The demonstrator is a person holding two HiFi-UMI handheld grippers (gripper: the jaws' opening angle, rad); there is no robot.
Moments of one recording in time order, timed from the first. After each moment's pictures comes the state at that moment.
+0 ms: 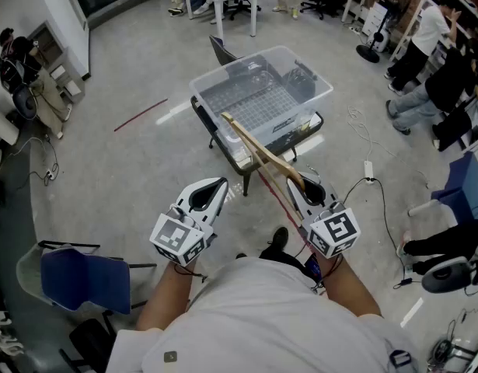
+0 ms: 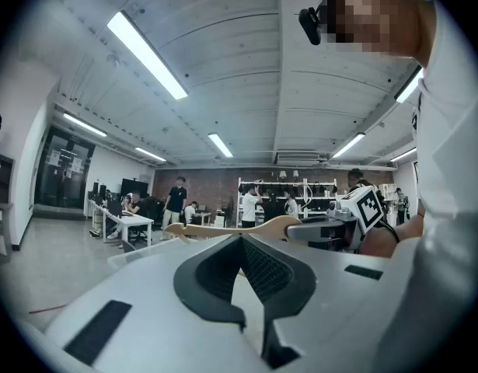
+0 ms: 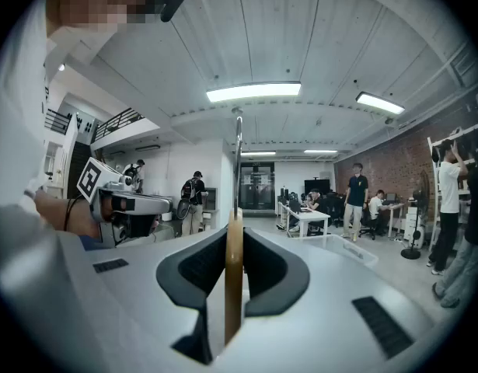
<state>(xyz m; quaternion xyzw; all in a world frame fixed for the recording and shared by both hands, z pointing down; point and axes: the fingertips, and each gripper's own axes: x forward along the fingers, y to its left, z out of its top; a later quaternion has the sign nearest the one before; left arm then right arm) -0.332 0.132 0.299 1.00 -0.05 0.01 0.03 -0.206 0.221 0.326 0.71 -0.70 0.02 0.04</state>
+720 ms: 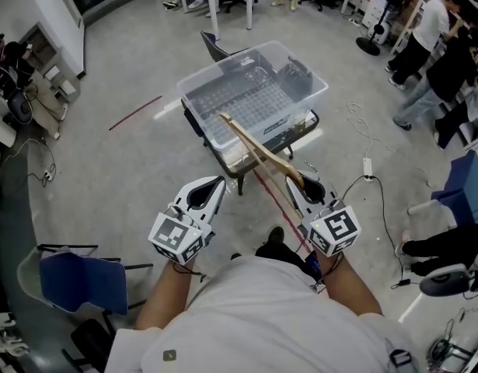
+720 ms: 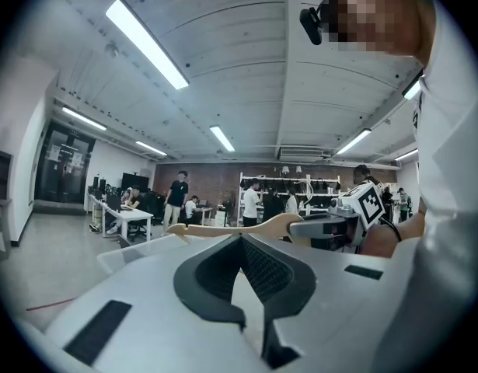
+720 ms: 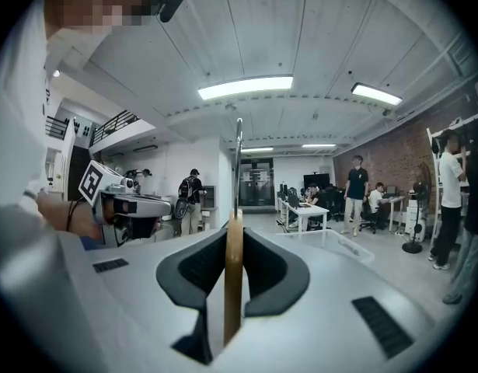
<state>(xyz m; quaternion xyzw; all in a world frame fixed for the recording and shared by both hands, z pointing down) -0.257 0.120 0.319 1.00 -0.05 0.03 0.04 -0.132 0.214 0.341 0.71 -0.70 0.04 0.03</state>
